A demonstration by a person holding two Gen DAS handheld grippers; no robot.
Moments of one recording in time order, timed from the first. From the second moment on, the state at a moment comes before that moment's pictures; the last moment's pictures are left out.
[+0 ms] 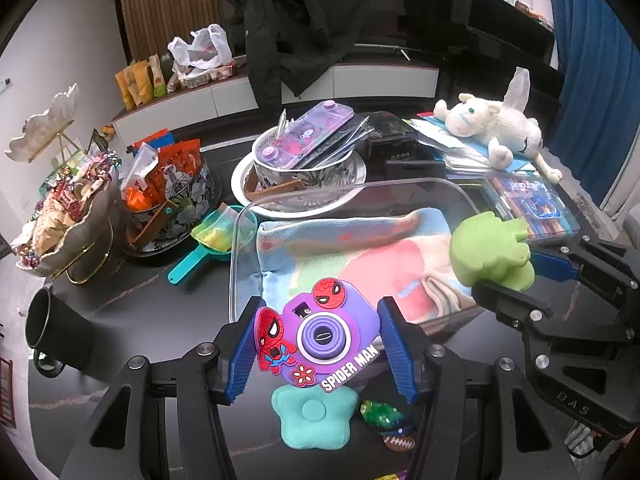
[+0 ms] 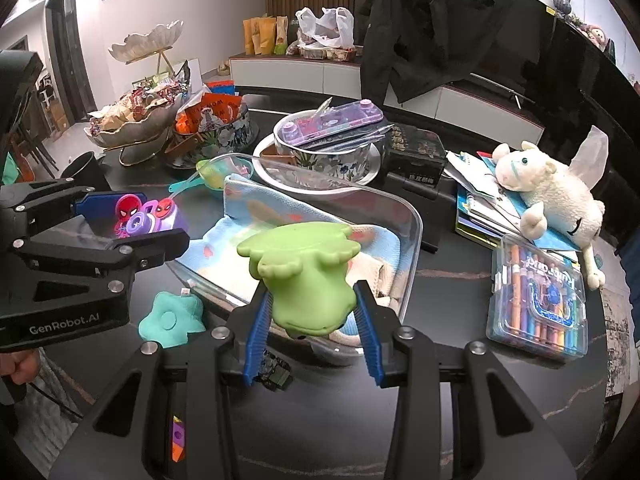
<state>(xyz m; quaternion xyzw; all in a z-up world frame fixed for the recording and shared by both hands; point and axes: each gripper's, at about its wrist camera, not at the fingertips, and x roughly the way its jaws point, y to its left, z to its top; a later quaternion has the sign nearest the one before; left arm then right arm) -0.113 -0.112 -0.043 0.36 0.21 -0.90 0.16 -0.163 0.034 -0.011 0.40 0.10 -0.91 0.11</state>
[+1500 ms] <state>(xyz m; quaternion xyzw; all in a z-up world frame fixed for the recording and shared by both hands) -0.154 -0.140 -0.072 0.38 0.23 -0.88 0.16 -0.205 0.023 -0.033 0.41 0.11 -0.90 0.11</state>
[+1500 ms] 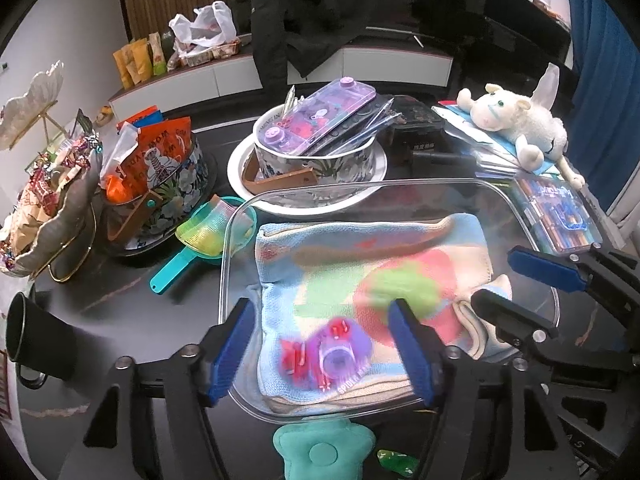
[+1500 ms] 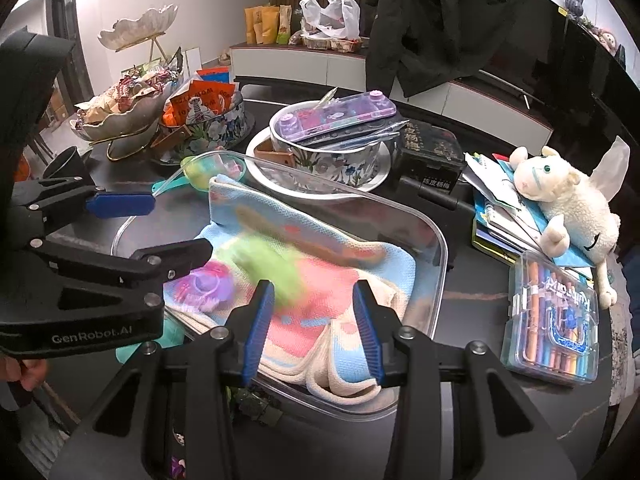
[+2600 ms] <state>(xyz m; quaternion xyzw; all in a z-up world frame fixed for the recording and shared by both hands) -0.101 -0.117 -0.061 0.37 0.23 -0.88 0.18 -0.156 0.026 -0.014 0.40 0.10 -0.90 0.11</state>
